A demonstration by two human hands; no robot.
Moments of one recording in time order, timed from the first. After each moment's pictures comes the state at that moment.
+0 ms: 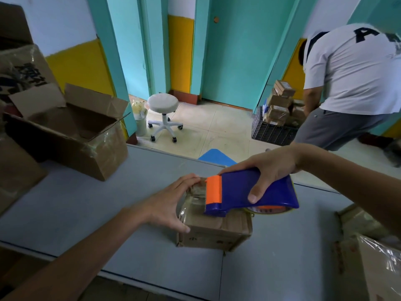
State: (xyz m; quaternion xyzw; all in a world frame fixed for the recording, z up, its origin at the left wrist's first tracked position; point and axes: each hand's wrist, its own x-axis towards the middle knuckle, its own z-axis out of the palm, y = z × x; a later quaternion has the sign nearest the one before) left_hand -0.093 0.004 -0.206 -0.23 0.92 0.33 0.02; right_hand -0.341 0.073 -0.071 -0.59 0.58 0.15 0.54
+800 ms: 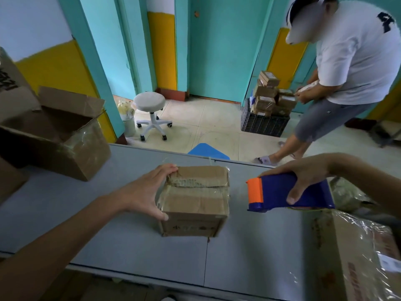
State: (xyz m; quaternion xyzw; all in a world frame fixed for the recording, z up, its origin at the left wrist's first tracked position) left_hand -0.099 0.001 -0.191 -0.25 0.94 0.23 0.08; right_hand -0.444 0.161 -0.101 -0.53 0.69 0.16 0.47
